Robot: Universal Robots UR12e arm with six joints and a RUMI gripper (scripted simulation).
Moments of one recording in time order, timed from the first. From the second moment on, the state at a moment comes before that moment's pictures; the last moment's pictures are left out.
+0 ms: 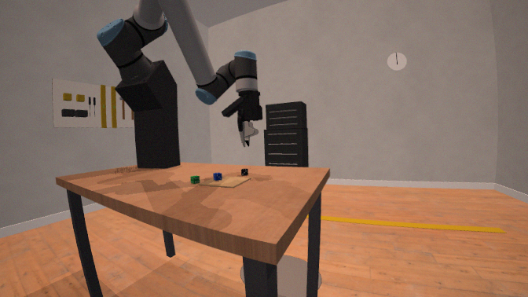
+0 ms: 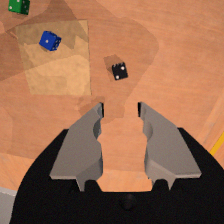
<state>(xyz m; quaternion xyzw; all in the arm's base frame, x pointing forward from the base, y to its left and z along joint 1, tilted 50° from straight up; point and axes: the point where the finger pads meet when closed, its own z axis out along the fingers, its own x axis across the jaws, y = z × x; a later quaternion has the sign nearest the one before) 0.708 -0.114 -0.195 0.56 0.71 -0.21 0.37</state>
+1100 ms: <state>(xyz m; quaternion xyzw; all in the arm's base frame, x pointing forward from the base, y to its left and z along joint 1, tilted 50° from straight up) 0.708 -0.115 -0.195 0.54 0.73 -0.23 0.36</state>
